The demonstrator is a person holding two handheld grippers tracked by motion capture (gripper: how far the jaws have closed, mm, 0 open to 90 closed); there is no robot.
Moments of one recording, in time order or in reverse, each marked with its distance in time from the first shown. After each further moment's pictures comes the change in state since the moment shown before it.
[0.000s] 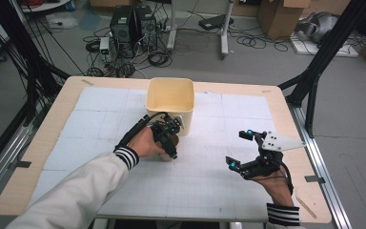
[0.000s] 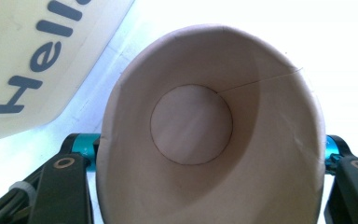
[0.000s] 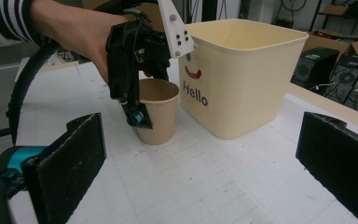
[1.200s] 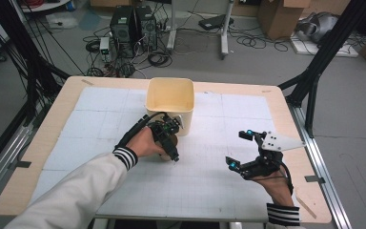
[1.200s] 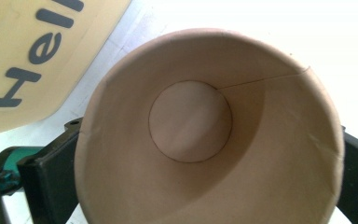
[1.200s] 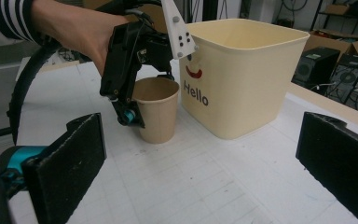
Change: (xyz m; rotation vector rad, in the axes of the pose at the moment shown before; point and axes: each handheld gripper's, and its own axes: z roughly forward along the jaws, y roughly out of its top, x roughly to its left) left arm 0.003 0.000 0.002 0.013 -0.006 -0.018; right arm 0.000 0.000 0.000 -0.003 0.002 -0.008
